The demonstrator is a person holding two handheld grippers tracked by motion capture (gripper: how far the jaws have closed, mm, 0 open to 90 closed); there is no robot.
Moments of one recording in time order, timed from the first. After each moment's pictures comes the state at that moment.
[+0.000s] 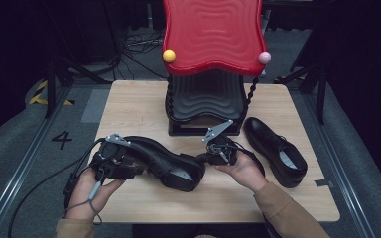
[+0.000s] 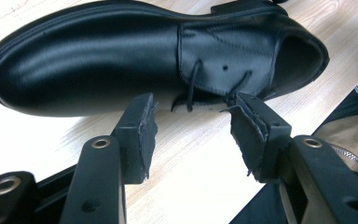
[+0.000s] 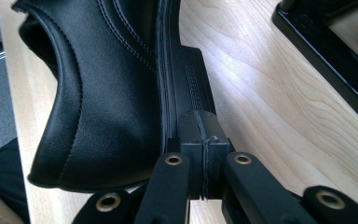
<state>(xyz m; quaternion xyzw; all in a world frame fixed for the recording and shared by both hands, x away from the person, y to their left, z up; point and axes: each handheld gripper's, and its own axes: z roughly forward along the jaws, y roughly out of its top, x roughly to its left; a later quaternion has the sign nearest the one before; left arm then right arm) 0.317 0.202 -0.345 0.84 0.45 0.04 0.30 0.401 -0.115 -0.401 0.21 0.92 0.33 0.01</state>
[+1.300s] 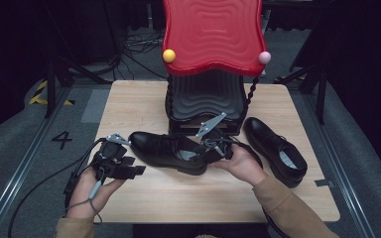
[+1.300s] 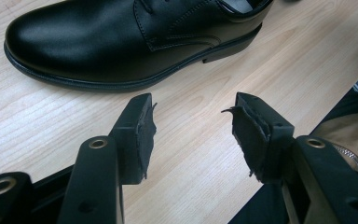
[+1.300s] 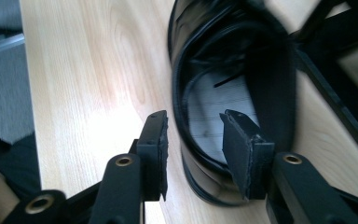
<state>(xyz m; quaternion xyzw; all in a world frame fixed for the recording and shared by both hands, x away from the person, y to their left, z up) 0.319 0.202 -0.347 0.84 0.45 0.03 0.30 0.405 -0.094 -0.383 0.17 0.93 0.32 0.00</state>
